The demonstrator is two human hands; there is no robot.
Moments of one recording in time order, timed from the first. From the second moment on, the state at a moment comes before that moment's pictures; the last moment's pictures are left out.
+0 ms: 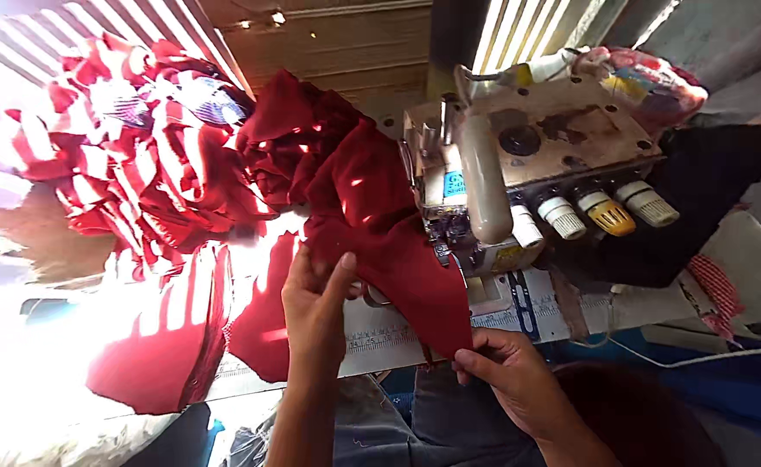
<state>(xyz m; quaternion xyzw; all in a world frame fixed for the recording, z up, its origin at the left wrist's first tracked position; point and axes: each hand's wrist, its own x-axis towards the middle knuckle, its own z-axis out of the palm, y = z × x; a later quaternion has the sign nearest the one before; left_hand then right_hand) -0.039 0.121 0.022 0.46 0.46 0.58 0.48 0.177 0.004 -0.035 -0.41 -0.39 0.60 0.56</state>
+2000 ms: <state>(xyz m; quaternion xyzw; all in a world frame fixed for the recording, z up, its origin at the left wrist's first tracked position) -0.018 0.092 -0.002 0.91 0.23 0.35 0.02 0.163 0.008 -0.023 -0.39 -0.39 0.57 0.61</state>
